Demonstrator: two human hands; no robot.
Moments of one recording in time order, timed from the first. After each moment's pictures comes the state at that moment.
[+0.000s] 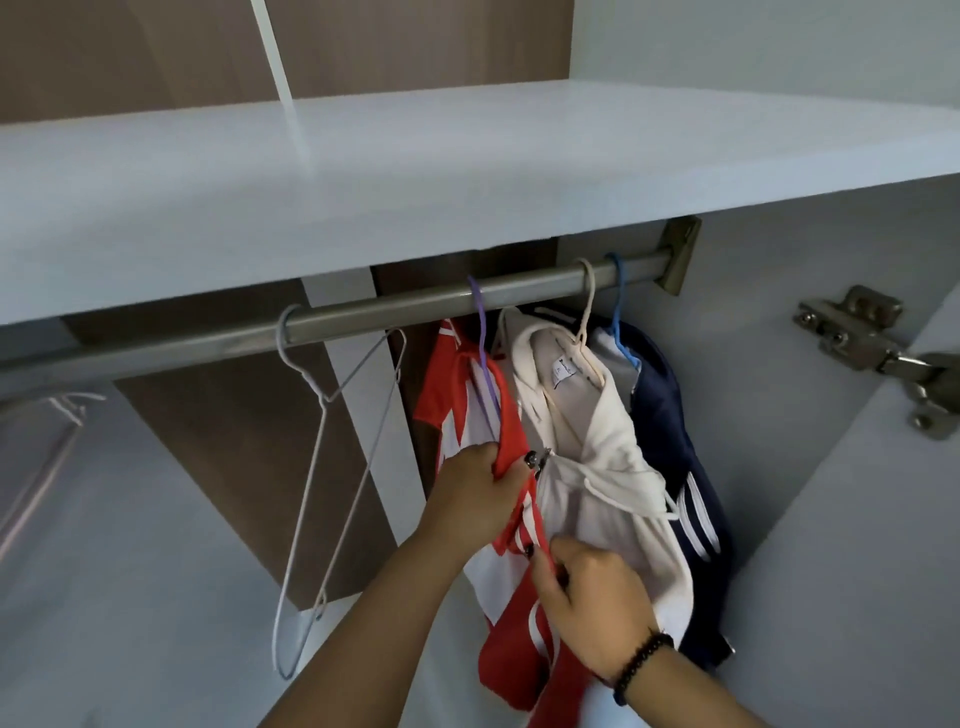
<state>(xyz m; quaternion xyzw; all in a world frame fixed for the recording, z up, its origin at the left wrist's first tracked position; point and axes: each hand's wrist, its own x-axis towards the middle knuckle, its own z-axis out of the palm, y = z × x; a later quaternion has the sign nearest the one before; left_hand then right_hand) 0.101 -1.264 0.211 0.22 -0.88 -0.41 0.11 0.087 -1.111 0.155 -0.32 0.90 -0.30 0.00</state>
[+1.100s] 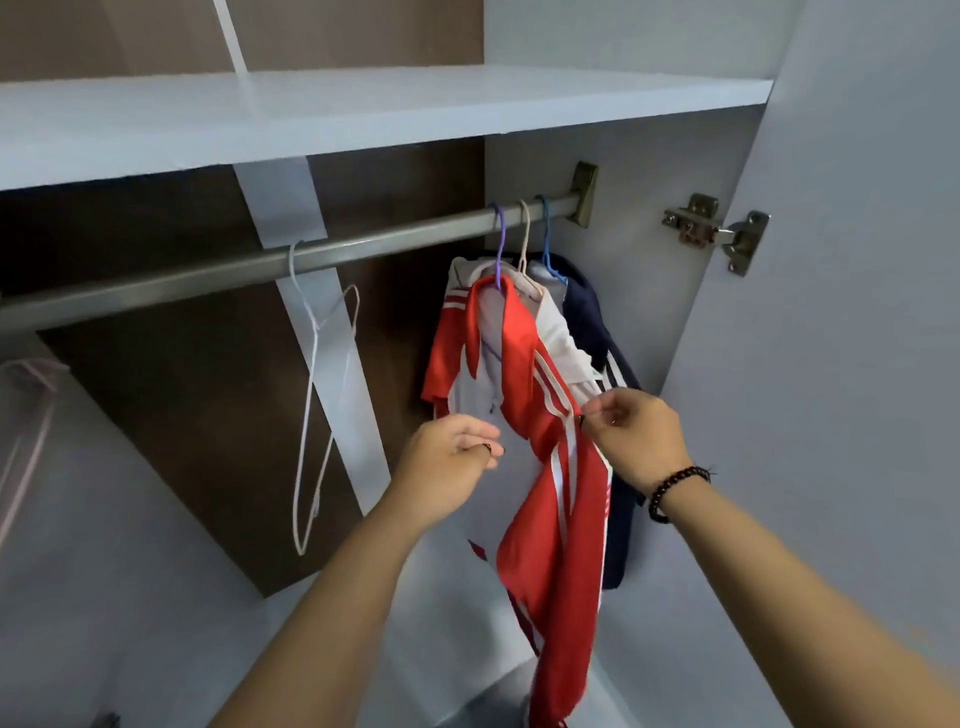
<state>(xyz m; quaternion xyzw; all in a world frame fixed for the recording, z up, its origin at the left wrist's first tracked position) 0.233 -1.249 0.220 0.13 -0.84 -0.52 0.05 0.144 -1.055 0.219 -0.10 0.90 -0.43 -0.07</state>
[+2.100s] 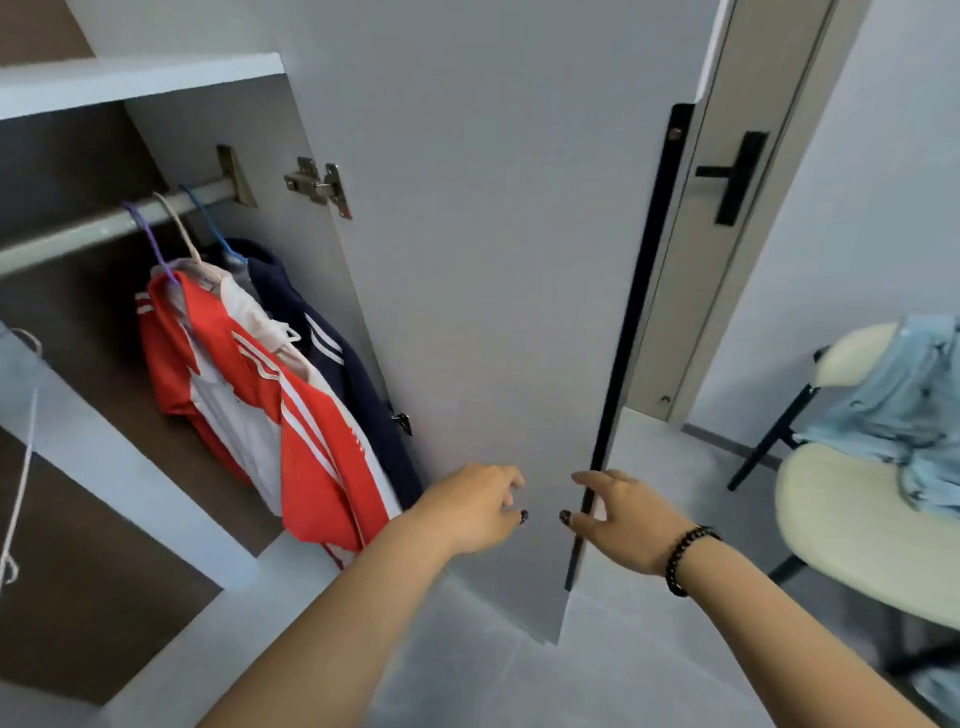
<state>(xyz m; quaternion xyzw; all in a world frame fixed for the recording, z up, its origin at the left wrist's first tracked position) 0.279 -0.945 0.183 -0.22 -0.93 -0.18 -0.22 0.330 -0.753 0.171 0.02 0.96 -0.22 0.15</state>
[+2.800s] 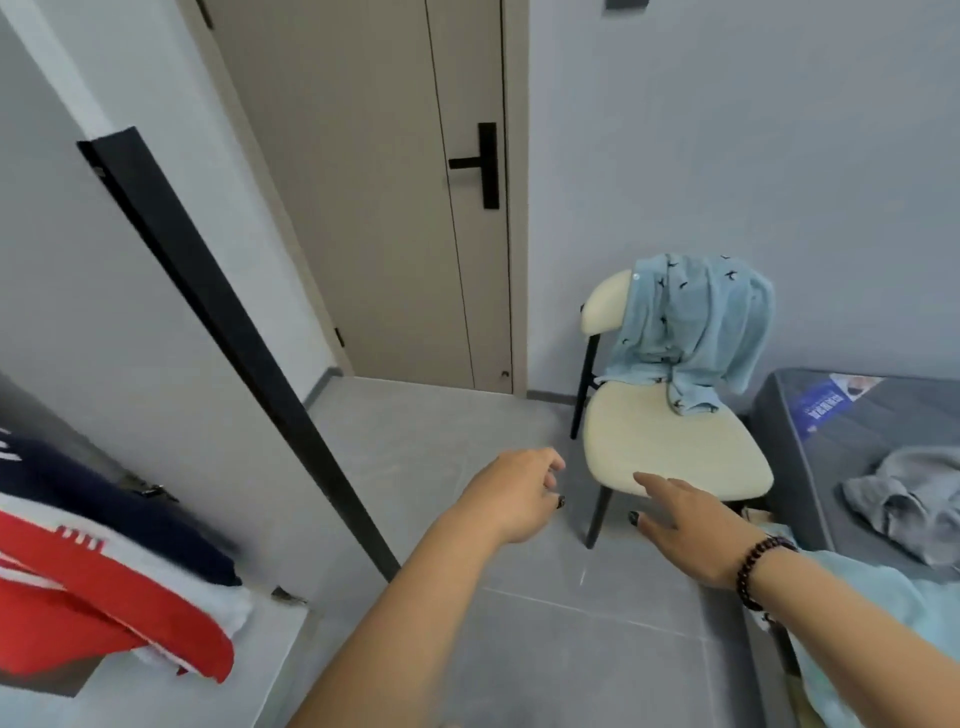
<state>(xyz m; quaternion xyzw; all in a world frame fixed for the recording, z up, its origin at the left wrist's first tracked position) 0.363 -0.627 0.165 -0.37 -0.87 -0.23 -0.24 0.503 -0.461 0.156 0.23 0.93 -0.24 0.13</state>
